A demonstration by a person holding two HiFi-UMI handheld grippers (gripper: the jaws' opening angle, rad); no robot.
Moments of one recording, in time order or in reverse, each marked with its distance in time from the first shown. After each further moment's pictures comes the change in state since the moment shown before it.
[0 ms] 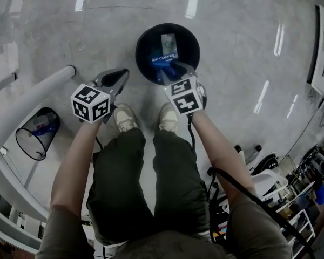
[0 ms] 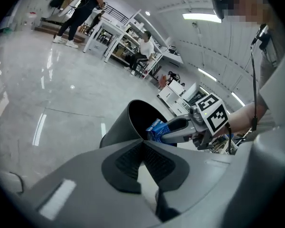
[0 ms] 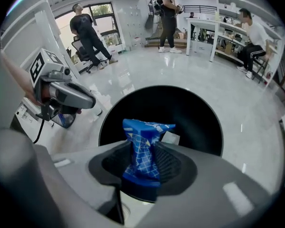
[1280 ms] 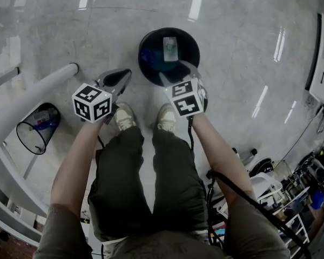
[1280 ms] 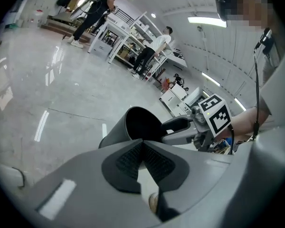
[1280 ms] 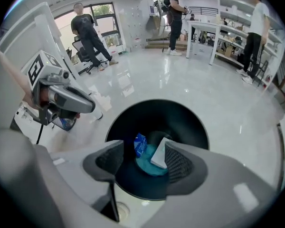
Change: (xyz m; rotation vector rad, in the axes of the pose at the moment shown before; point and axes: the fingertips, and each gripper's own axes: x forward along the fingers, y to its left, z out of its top) left arm -0.011 -0.010 0.024 -0.054 -0.017 0.016; right arm -0.024 -0.005 0.030 -0.017 -0.011 -0.011
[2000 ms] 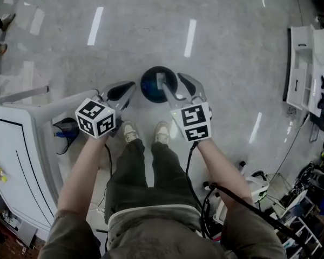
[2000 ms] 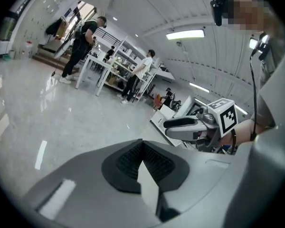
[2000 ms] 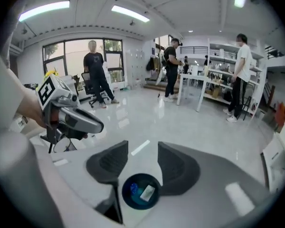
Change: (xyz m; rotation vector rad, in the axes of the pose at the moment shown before) left arm -0.173 -0.207 0.257 0.154 -0.213 -0.007; right arm -0.348 0.006 0.222 -0.051 -0.417 -0.103
